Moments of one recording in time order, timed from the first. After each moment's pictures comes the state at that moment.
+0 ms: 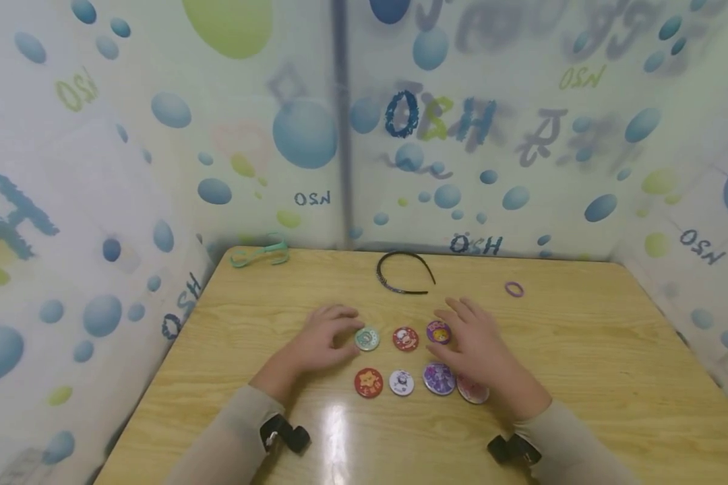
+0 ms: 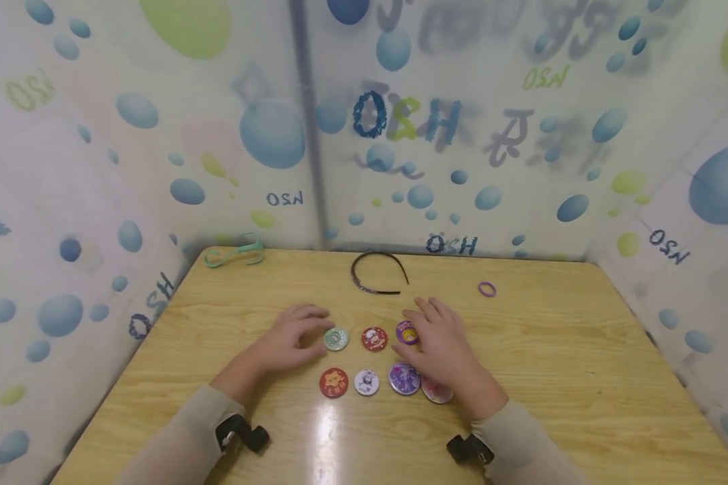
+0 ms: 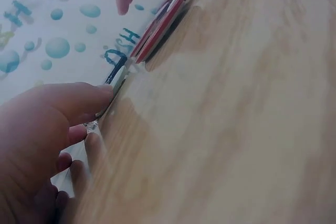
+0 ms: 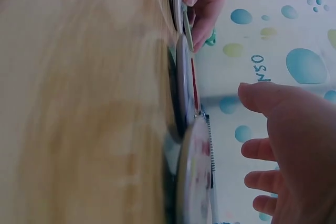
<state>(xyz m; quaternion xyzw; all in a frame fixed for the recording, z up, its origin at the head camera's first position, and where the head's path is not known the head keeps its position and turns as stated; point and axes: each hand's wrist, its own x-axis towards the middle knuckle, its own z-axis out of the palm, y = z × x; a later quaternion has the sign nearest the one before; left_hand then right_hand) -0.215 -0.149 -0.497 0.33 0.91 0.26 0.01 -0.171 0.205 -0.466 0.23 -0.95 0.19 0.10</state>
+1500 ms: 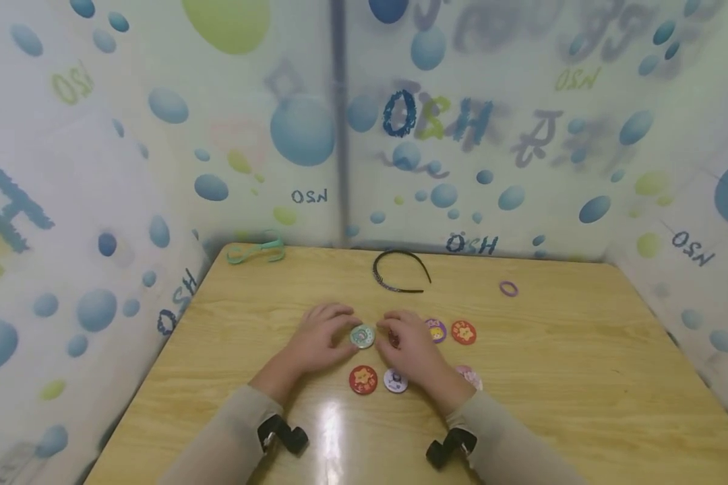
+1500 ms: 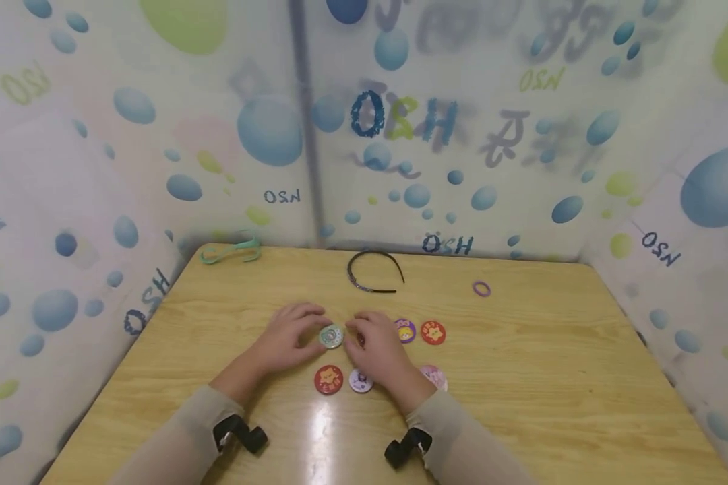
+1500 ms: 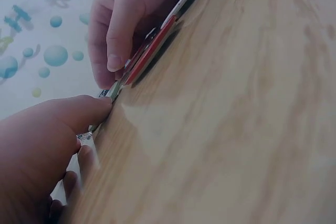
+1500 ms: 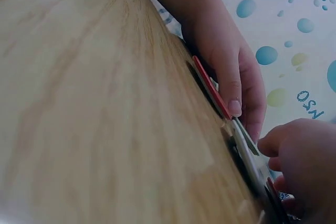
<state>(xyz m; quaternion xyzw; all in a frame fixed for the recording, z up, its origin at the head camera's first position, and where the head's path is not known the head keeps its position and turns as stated) -0.211 -0.140 -0.506 0.30 0.93 0.22 -0.04 -0.184 0.111 -0.501 0.22 -0.91 0.34 0.09</state>
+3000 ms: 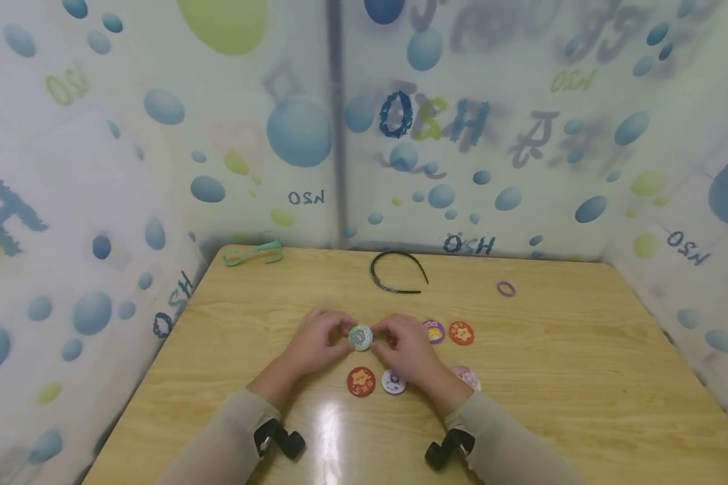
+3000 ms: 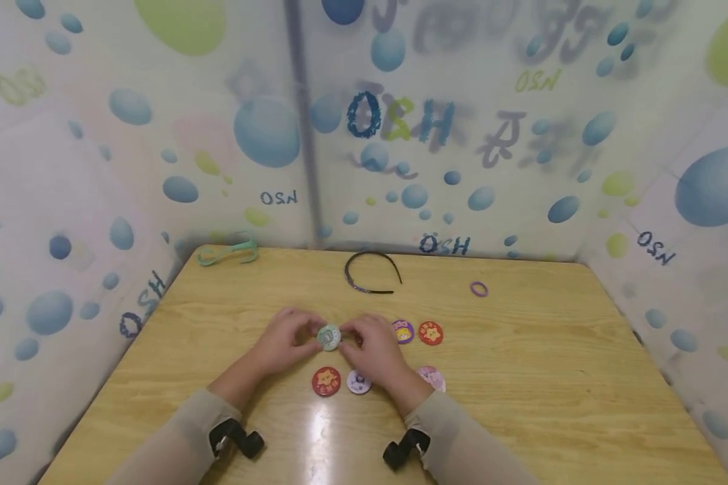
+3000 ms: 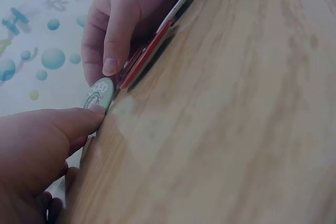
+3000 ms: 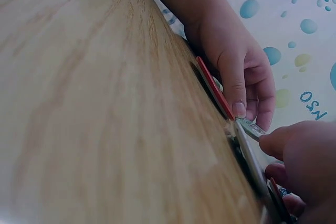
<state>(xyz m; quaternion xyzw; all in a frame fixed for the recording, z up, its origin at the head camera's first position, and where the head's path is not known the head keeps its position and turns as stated) -0.209 -0.133 -0.504 0.24 0.91 0.34 -0.03 -0.188 0.111 -0.504 0.22 -0.89 0.40 0.07</state>
